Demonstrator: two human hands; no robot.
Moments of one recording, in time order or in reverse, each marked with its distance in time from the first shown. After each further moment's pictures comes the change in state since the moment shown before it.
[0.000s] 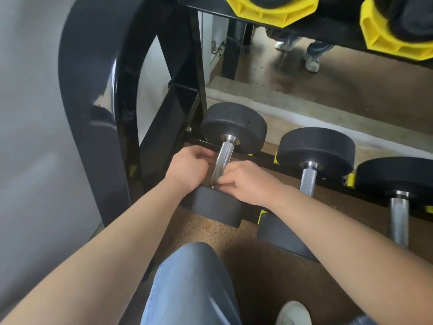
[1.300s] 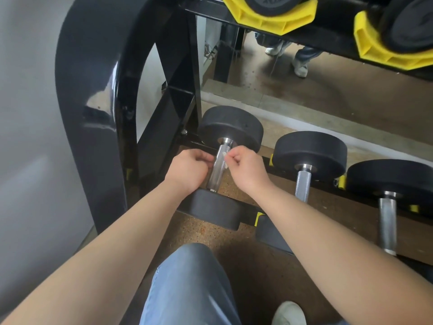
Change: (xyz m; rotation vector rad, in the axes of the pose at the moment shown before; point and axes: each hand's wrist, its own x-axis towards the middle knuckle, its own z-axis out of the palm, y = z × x) left_hand 0.000 0.004 -0.001 -0.004 -0.047 0.014; right_hand 0.023 -0.014 -0.003 0.252 0.358 0.672
